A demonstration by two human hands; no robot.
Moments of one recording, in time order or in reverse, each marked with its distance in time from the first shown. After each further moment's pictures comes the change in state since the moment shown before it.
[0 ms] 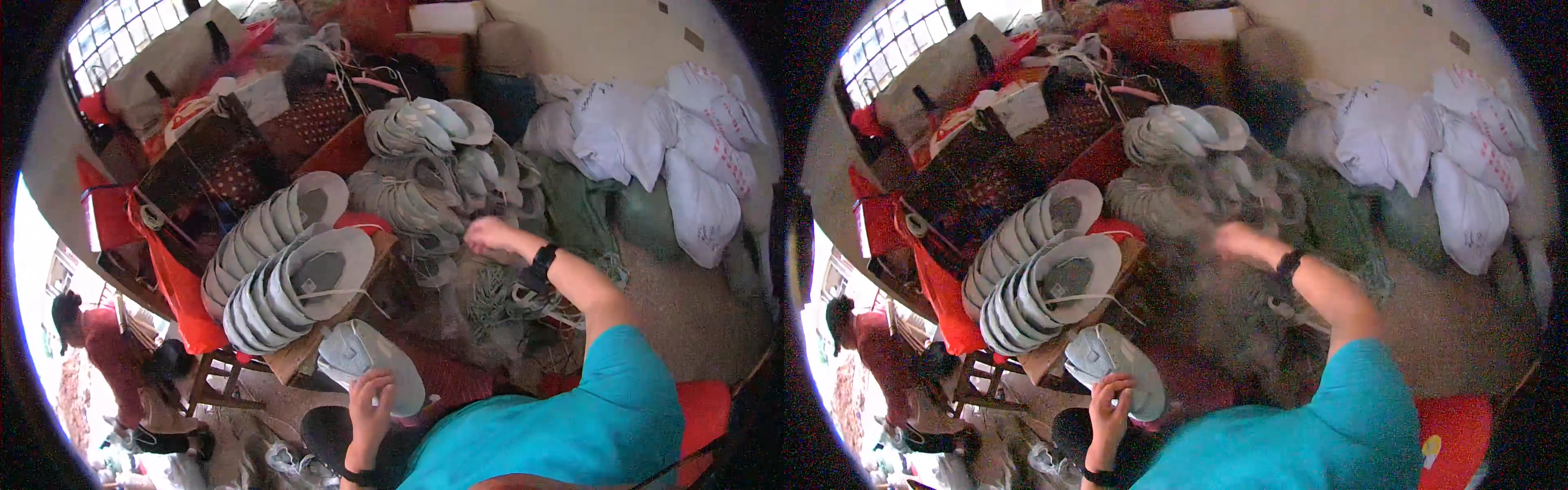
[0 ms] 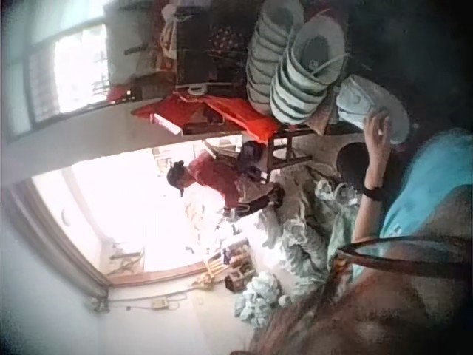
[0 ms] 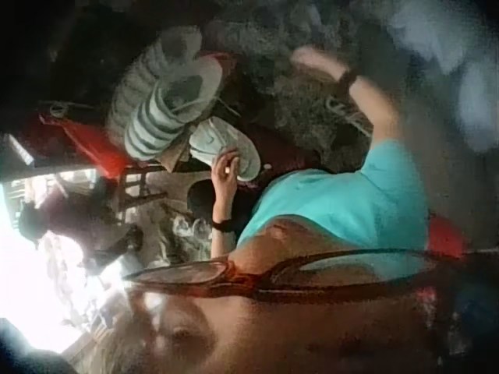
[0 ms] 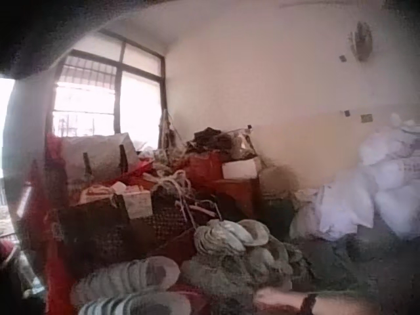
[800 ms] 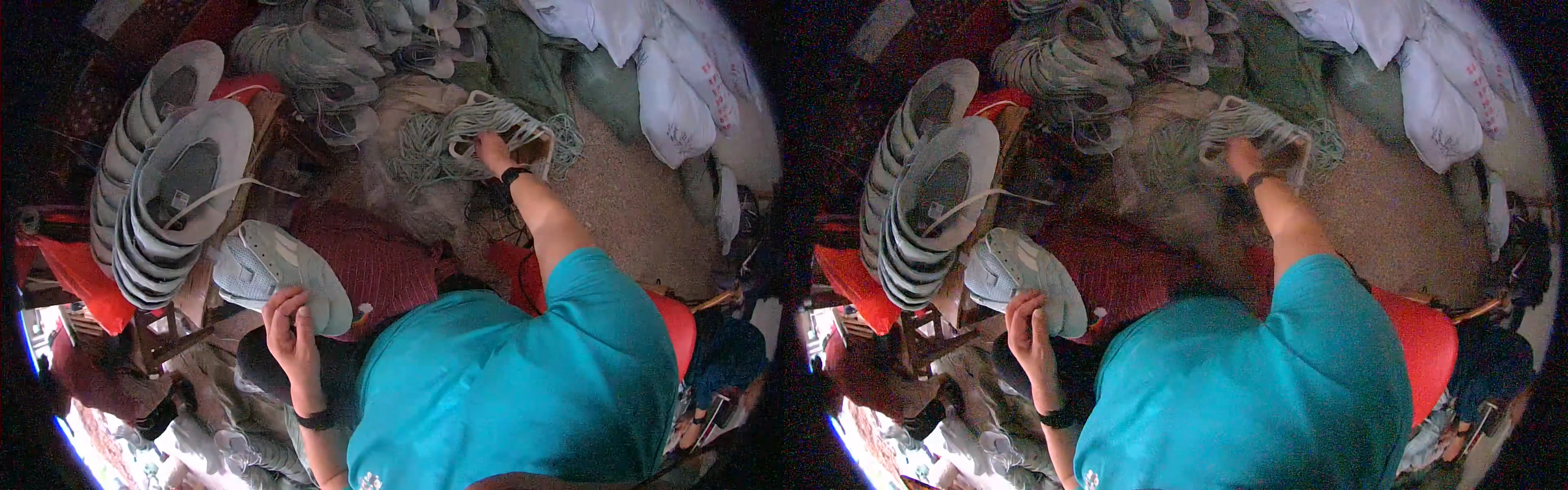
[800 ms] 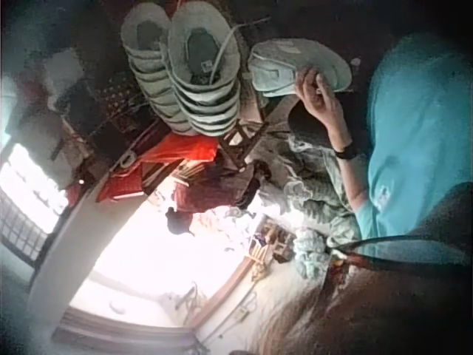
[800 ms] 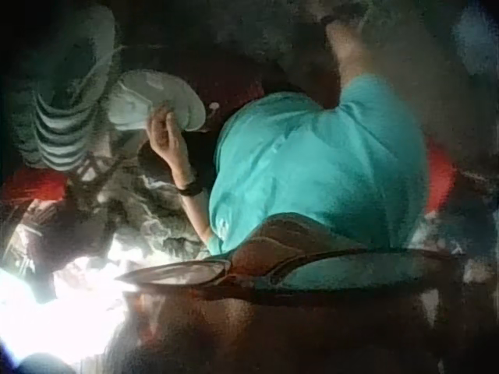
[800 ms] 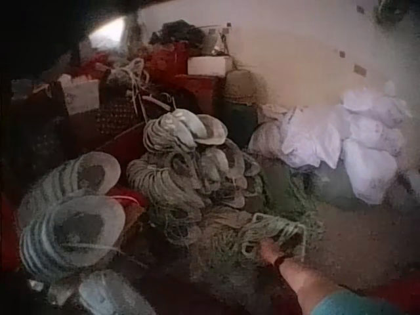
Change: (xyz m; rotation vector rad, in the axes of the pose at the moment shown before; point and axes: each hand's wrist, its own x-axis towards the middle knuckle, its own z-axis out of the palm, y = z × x) left_hand -0.006 0.000 0.011 -0.092 -0.002 -0.228; right_hand -0.100 0.299 0.033 -0.879 0.332 0.481
